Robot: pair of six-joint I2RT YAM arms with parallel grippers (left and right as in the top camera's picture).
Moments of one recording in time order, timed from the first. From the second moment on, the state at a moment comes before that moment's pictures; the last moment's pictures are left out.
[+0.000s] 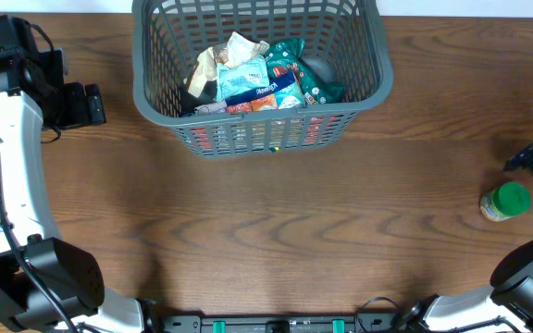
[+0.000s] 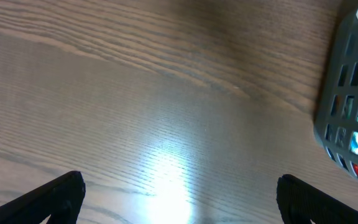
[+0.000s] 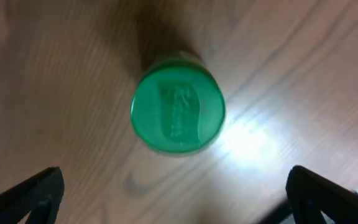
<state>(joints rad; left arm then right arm) 0.28 1.72 1.71 -1.22 -0.01 0.06 -0.72 1.75 1.49 -1.24 0.02 0.28</state>
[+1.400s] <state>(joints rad) 0.28 1.72 1.71 -1.23 -0.01 0.06 -0.72 1.75 1.02 -0.66 0.02 0.27</state>
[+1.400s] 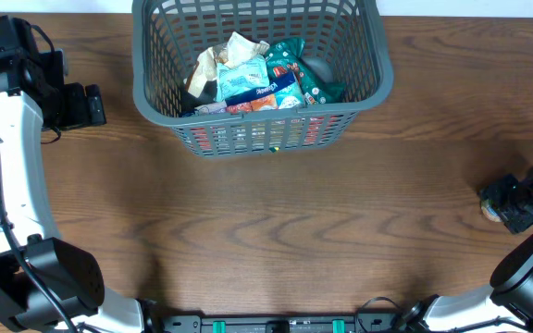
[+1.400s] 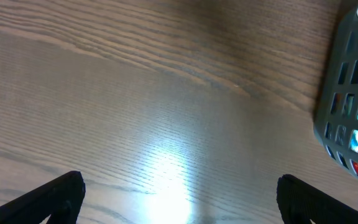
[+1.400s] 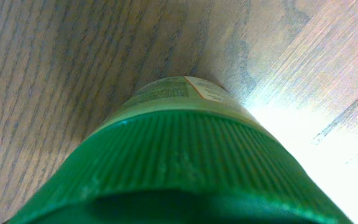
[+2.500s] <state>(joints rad) 0.28 1.72 1.71 -1.23 -0.01 0.06 -0.42 1.48 1.36 -0.75 -0.01 0.12</state>
